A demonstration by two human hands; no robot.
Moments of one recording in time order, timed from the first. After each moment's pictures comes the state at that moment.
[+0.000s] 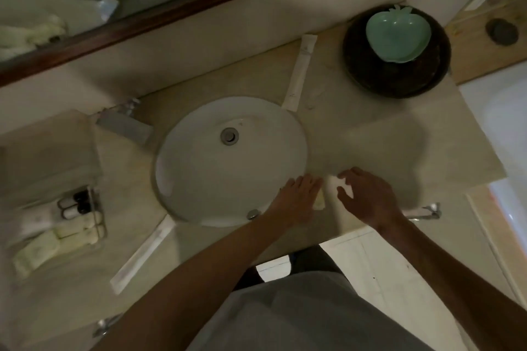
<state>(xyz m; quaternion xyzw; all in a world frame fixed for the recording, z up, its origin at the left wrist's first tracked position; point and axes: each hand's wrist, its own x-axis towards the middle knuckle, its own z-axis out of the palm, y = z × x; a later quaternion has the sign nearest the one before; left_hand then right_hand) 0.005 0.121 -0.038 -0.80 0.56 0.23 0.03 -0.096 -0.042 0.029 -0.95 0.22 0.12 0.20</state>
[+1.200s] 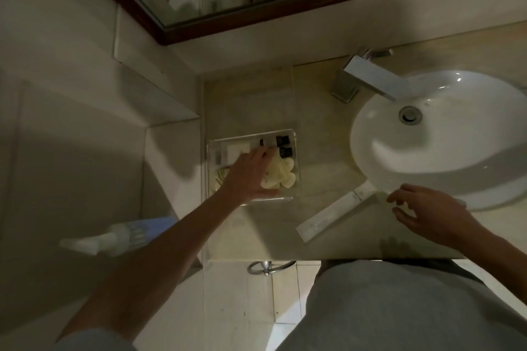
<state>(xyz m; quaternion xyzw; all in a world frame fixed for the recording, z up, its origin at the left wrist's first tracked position) 0.212 0.660 0.017 -0.91 0.36 0.19 0.01 0.031 0.297 0.046 -0.95 0.01 0.25 0.21</state>
